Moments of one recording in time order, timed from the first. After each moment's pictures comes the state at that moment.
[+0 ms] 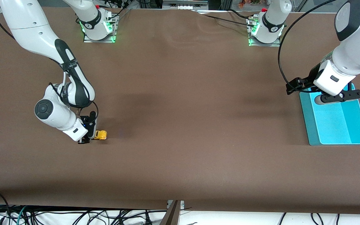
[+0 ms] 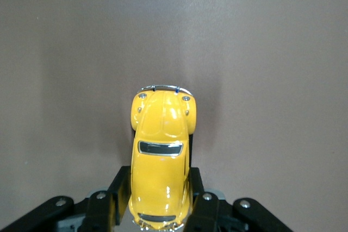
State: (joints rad) left arm -0.07 0.06 -0.06 -1.71 -0.03 1.71 -0.29; right arm 0.07 0.64 0.03 -1.81 0.05 2.51 -1.56
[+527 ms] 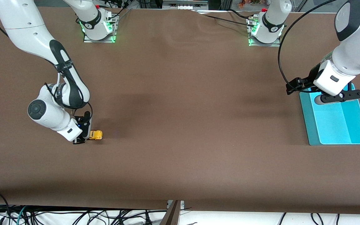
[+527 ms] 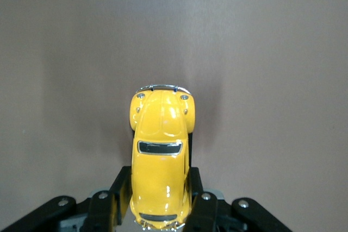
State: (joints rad) left arm -0.07 0.06 -0.06 -1.71 -0.03 1.71 -0.29; right arm 0.03 0.64 0.03 -1.81 0.06 2.51 -1.62
